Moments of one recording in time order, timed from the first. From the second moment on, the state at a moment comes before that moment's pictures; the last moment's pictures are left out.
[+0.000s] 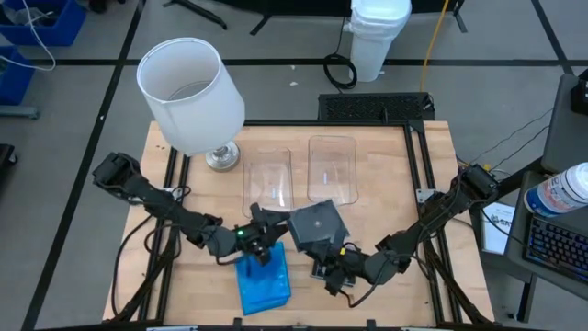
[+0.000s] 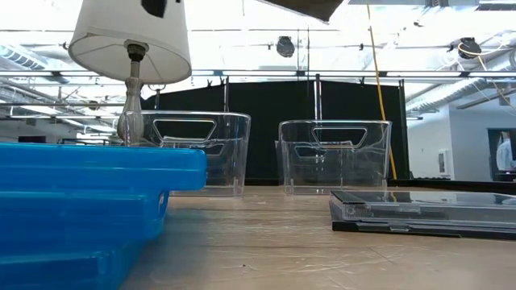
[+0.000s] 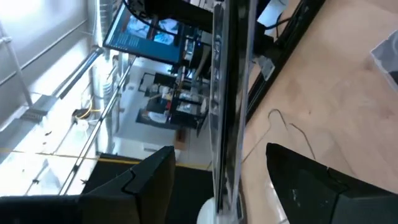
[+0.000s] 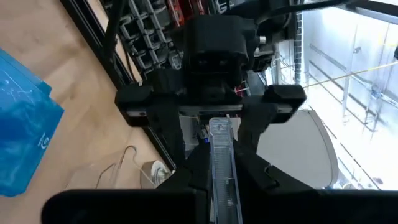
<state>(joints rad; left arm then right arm) -0.52 1.53 0.92 0.52 -0.87 1.18 0.64 1.68 1.09 0.57 0.94 -1.21</state>
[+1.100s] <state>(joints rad) -0.49 1.53 0.93 0.45 -0.87 1.26 0.59 1.68 1.09 0.50 0.95 -1.16</state>
